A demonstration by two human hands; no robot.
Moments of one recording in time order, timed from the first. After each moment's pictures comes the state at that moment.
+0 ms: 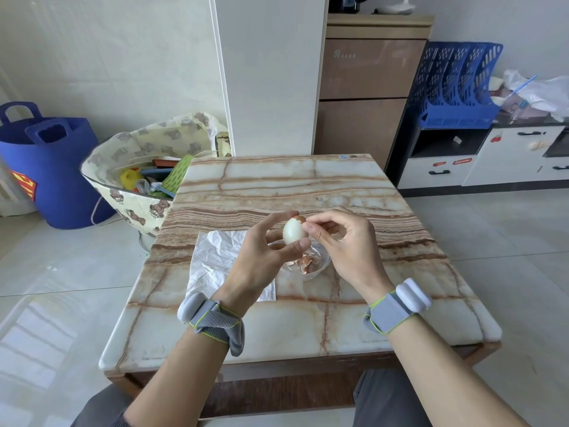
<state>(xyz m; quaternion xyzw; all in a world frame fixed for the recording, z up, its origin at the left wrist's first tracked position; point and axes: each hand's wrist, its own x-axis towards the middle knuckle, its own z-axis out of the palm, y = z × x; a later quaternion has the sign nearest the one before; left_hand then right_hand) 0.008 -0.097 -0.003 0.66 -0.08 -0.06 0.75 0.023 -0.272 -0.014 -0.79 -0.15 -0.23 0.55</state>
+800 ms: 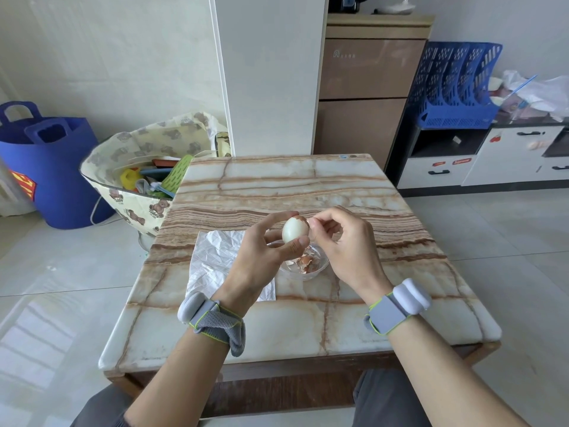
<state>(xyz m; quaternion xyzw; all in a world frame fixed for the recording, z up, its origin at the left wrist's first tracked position) 0.008 -0.098 -0.002 0.67 -0.06 -0.04 0.74 0.020 -0.270 -0.014 -0.82 -0.15 -0.27 0.48</state>
